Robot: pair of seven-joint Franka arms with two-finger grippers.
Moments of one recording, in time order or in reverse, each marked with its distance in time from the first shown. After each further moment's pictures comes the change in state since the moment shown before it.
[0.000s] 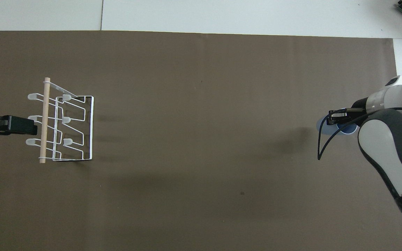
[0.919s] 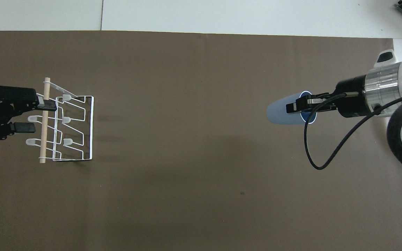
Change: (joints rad) left arm 0.066 -0.056 0.003 -0.212 -0.695 0.197 -0.370; right arm 0.003 -0.039 0.225 0.069 0.452 -0.029 0.029
